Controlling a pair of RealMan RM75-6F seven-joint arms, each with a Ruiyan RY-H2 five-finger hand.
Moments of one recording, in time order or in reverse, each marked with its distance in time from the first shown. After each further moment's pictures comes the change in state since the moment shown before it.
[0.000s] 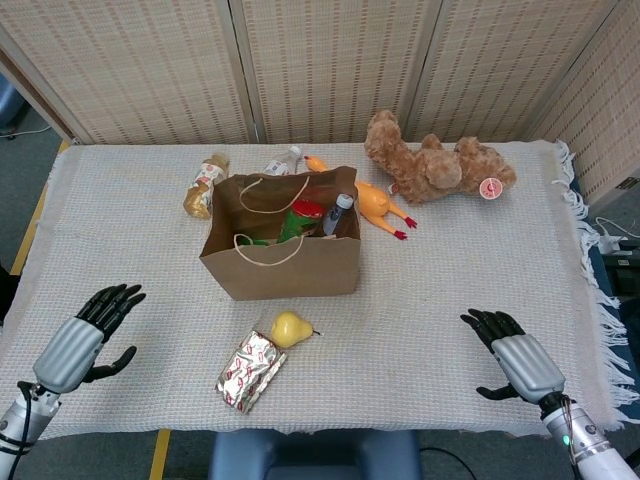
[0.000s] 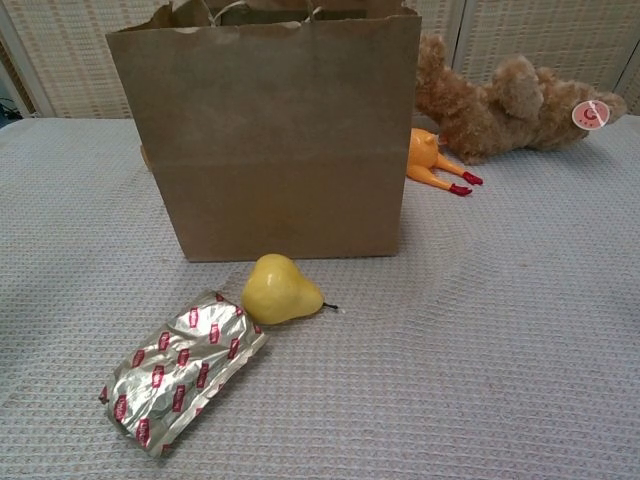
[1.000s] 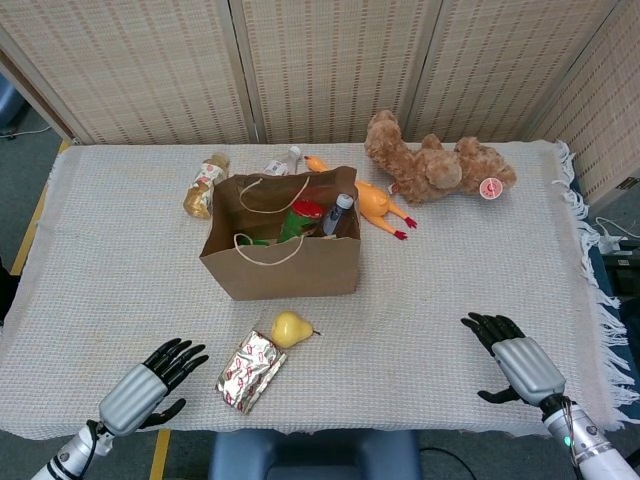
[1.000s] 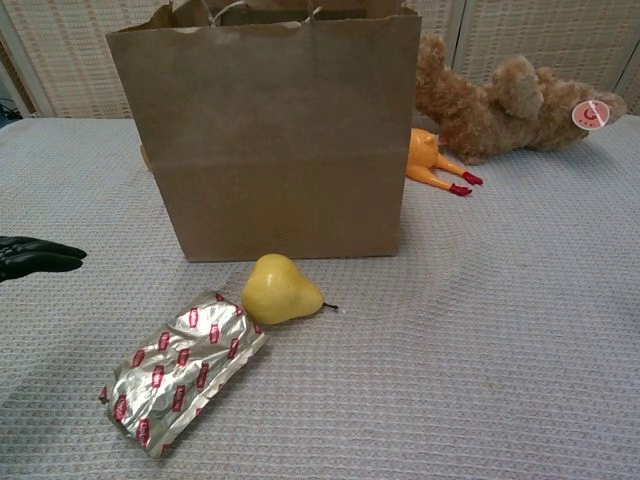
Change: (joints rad) left arm -0.035 -0.222 0.212 0.067 0.068 0.019 0.172; right arm 0.005 0.008 -0.012 0.005 -0.004 -0.022 0.018
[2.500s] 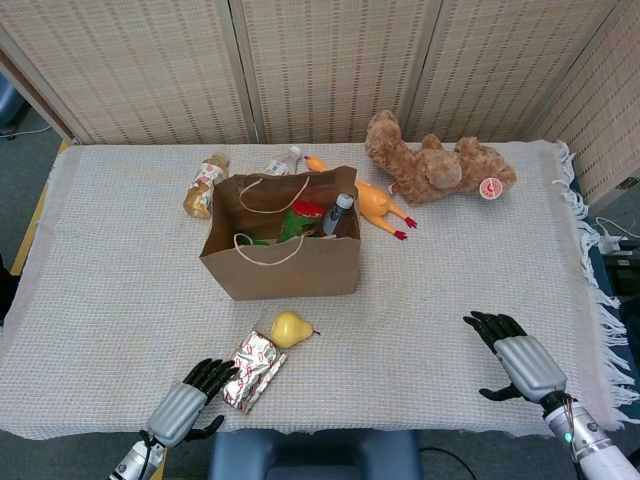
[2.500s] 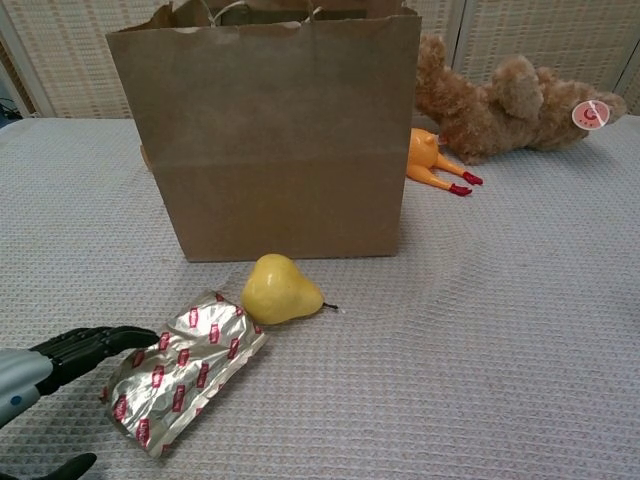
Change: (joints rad) left arm 0.049 -0.236 0.035 -0.034 -0.208 -0.166 0.099; right arm 0.009 0.000 0.006 0.009 0.025 -0.013 0.016
